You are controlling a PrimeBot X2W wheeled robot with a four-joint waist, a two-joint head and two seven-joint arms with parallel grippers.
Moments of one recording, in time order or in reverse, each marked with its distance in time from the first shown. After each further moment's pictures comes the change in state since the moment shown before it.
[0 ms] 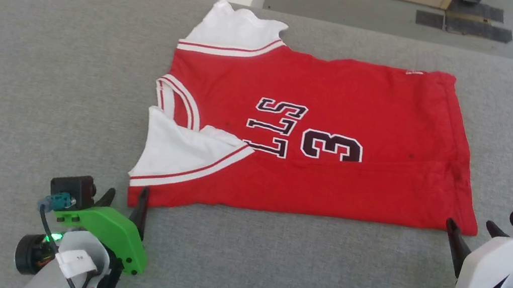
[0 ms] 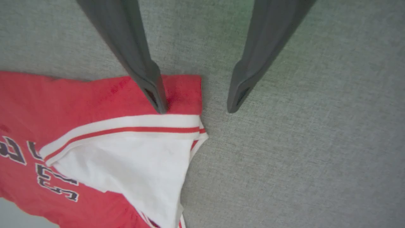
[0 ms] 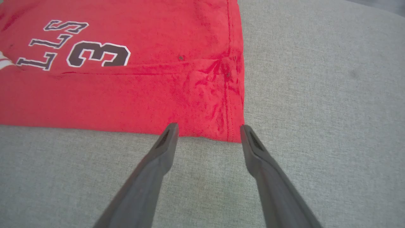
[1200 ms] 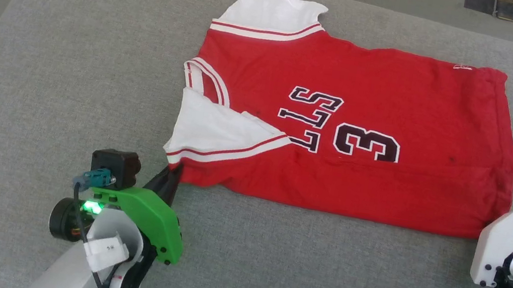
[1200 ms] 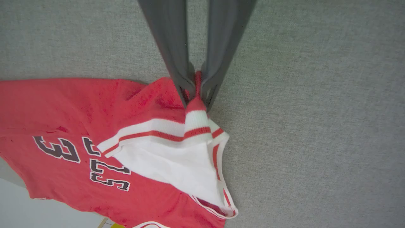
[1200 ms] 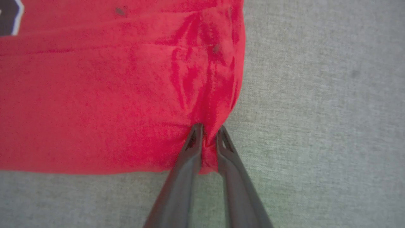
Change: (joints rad) left arm -0.048 0.018 -0.098 -0.224 0.048 0.009 0.109; right arm -0.194 0.001 -0.122 0.333 -0.136 0.000 0.064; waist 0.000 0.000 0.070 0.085
